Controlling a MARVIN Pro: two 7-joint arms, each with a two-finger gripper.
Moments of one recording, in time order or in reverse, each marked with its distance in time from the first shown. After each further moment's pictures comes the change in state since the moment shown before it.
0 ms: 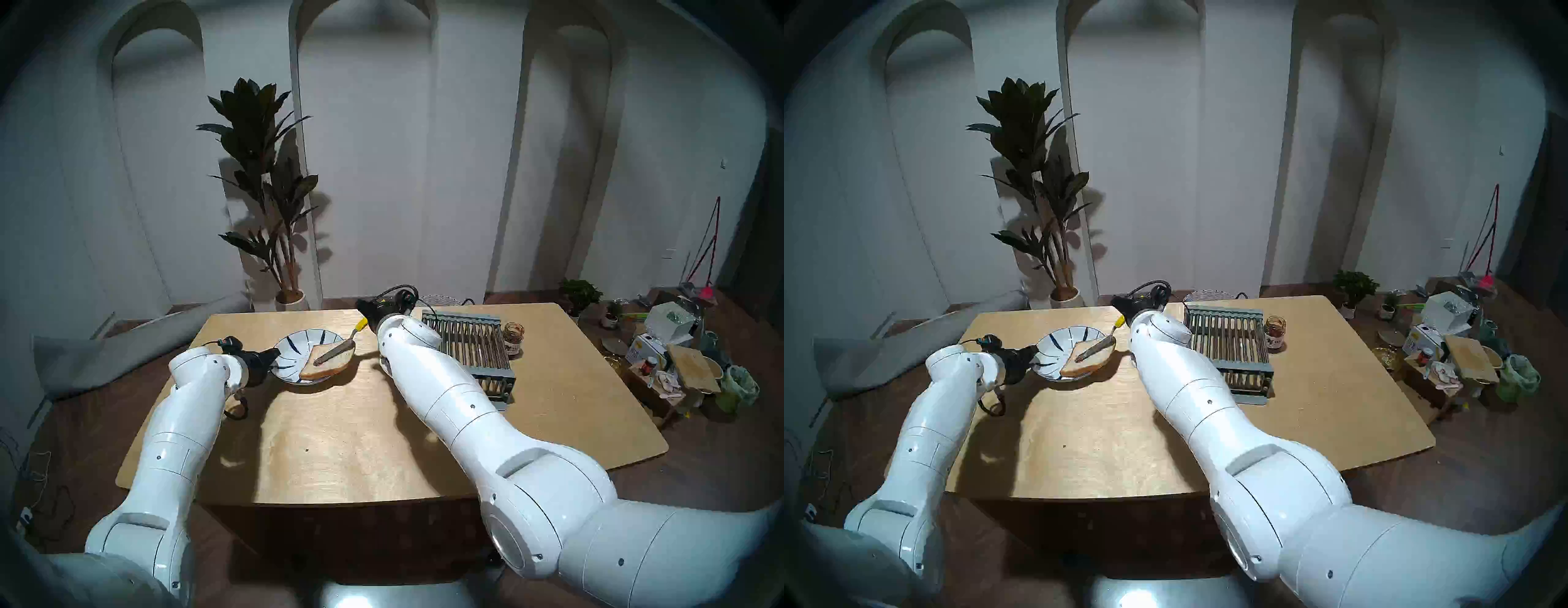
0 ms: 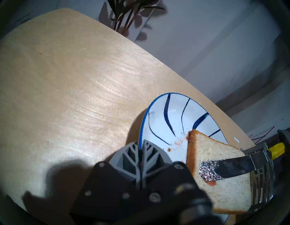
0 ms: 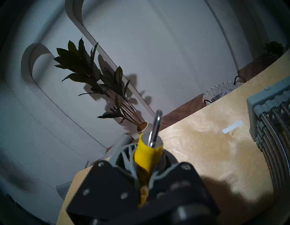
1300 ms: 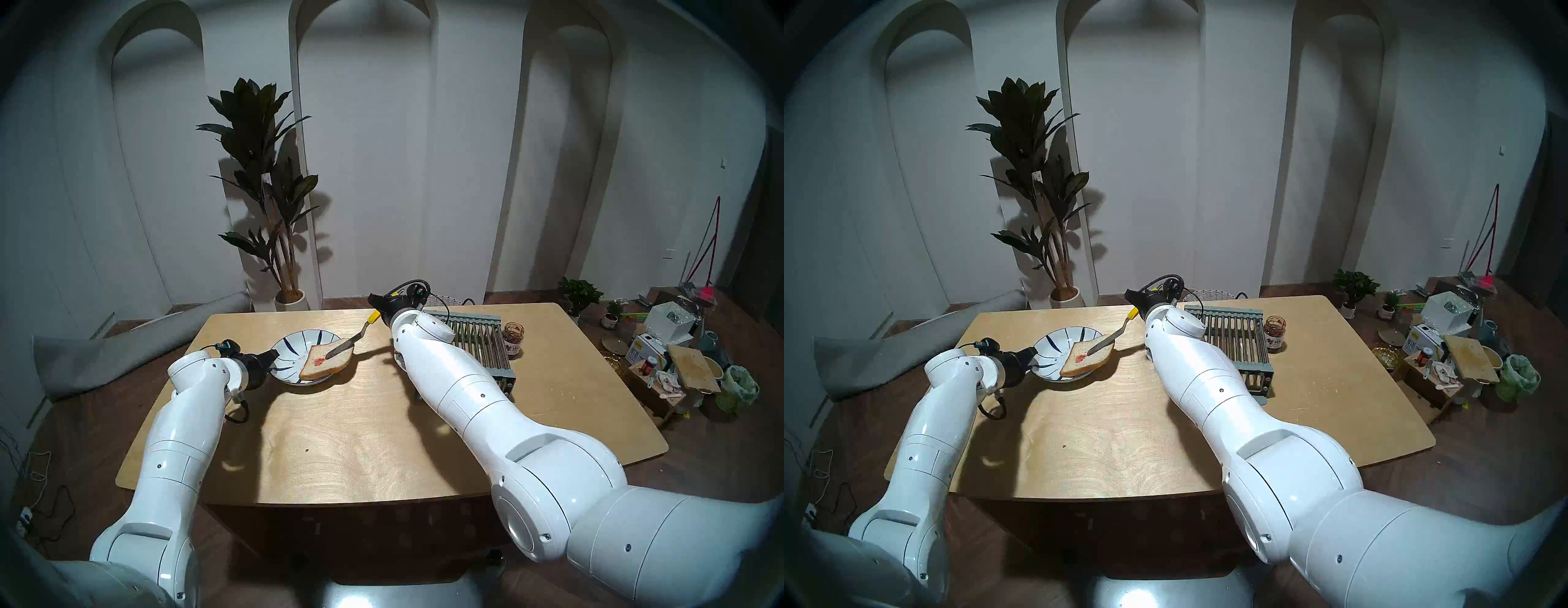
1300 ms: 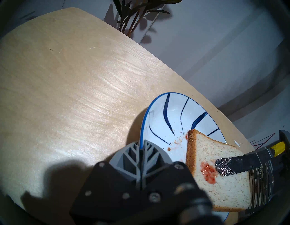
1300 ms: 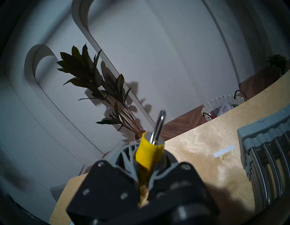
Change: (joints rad) left arm 0.035 -0.023 -0.029 -0.046 -0.018 -0.016 0.049; right arm 0.051 0.049 0.012 0.062 -0.024 -0.041 0.079
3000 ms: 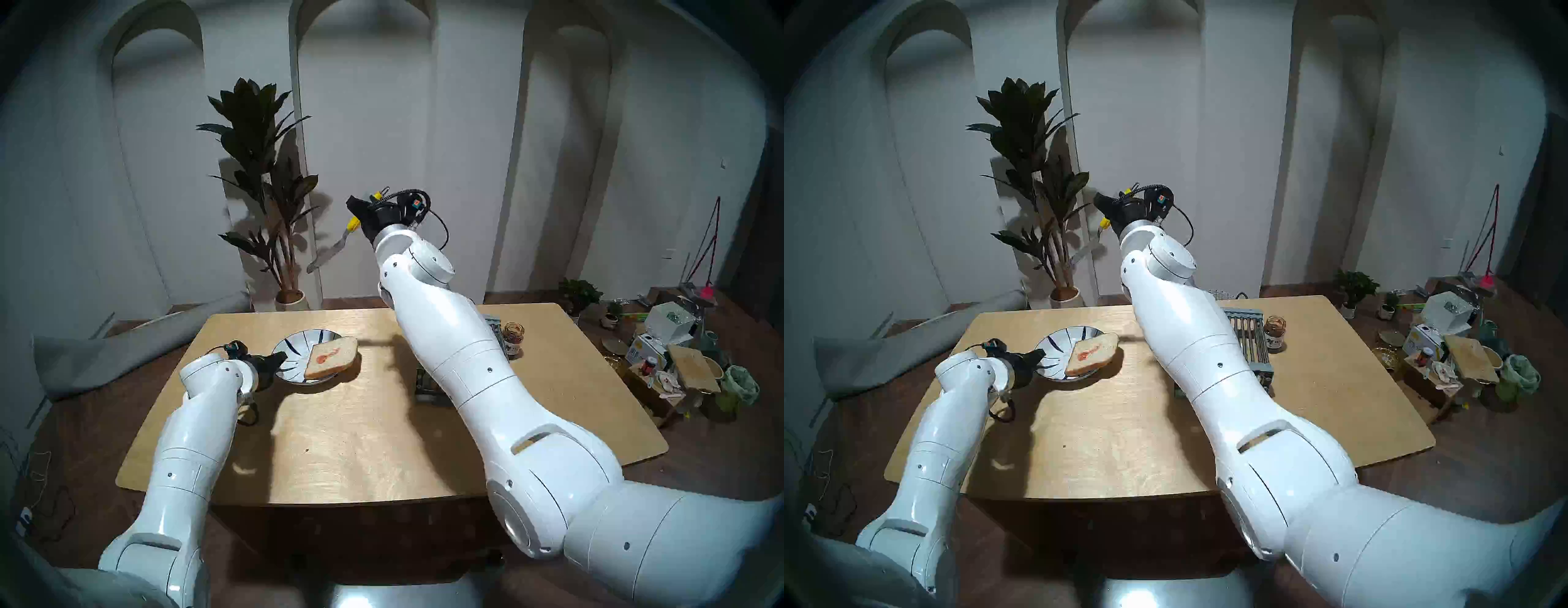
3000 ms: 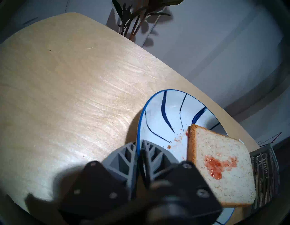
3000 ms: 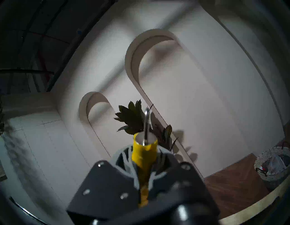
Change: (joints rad) left arm 0.037 -0.042 0.029 -0.066 0.027 -0.035 0.080; right arm -0.018 -0.018 -0.029 -0.462 -0.001 -0.012 -0.029
